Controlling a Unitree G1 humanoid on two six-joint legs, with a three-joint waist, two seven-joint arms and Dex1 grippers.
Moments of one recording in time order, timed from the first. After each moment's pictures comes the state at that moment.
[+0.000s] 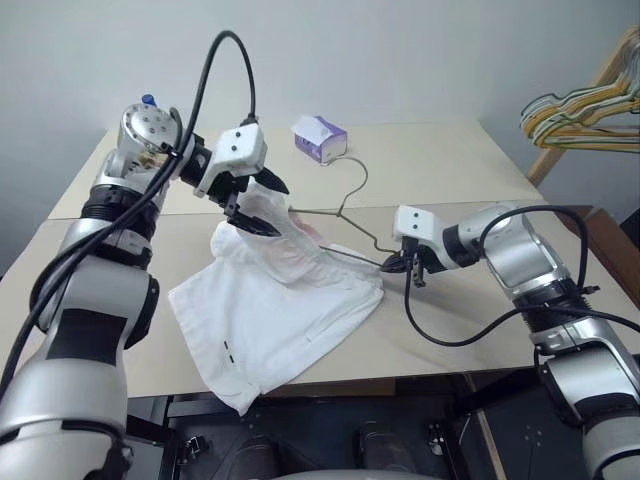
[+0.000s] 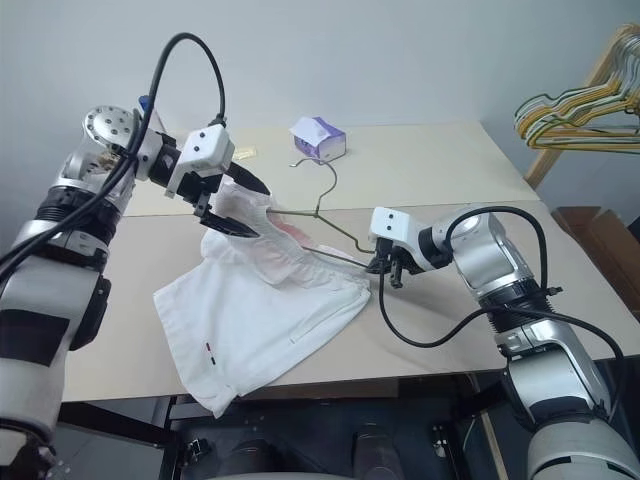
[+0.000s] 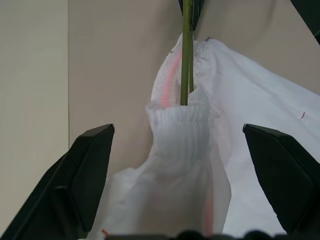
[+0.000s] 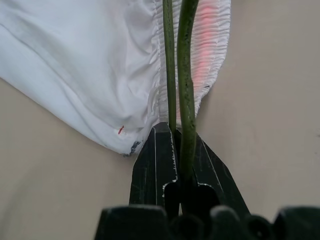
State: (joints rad) left arm -1.31 0.61 -0.42 1.04 -0.11 -0.15 -1.61; right arm -0.81 -0.67 0.38 0.27 -0.02 0.46 1.26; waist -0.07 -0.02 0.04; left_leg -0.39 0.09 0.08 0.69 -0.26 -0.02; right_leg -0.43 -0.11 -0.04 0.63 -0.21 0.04
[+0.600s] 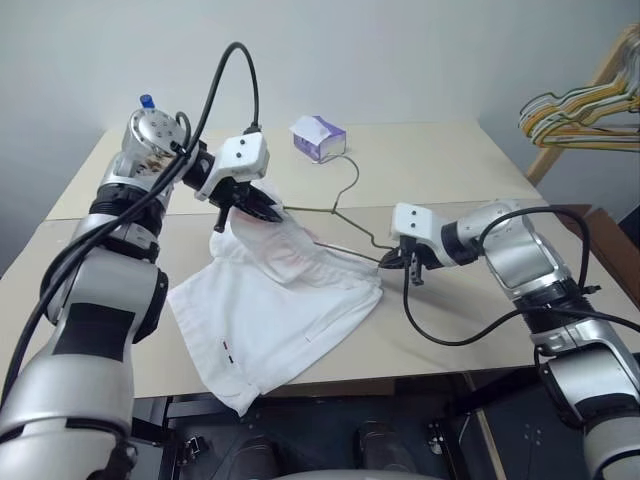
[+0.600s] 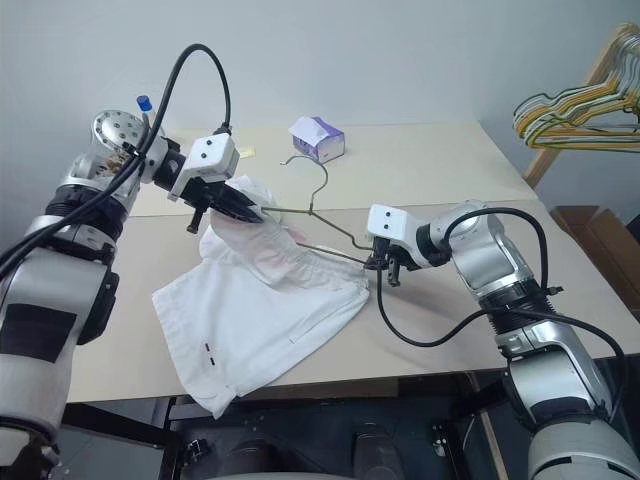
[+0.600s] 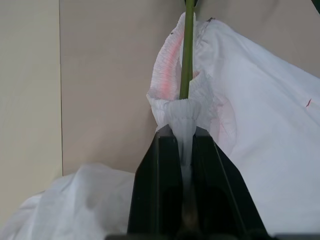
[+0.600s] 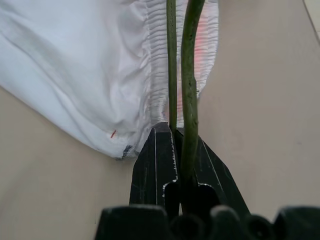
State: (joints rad) left arm -1.34 0.58 -0.38 1.13 -0.02 -0.22 -1.61; right arm -0.81 -0.67 0.38 0.23 -0.03 0.44 1.21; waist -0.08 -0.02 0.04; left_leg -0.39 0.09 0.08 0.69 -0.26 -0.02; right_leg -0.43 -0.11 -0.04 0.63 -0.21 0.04
